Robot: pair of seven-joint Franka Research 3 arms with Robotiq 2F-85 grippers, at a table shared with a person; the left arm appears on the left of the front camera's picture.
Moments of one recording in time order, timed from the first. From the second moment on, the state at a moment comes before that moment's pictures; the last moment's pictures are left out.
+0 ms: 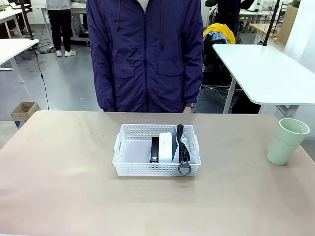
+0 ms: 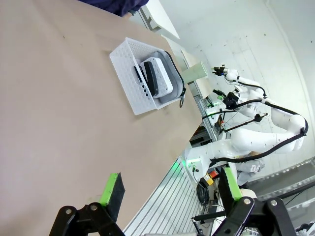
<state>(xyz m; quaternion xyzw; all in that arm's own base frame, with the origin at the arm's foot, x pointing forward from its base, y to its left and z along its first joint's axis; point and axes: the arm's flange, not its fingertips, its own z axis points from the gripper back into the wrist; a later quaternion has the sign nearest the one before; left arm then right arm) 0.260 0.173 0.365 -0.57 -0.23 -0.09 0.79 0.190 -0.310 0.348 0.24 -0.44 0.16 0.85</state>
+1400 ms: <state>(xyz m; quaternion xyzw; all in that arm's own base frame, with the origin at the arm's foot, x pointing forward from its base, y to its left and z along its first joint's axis) 0.261 0.172 0.365 -0.57 -0.23 -0.09 0.79 0.309 -0.226 0.232 0.22 -0.47 0.33 0.79</state>
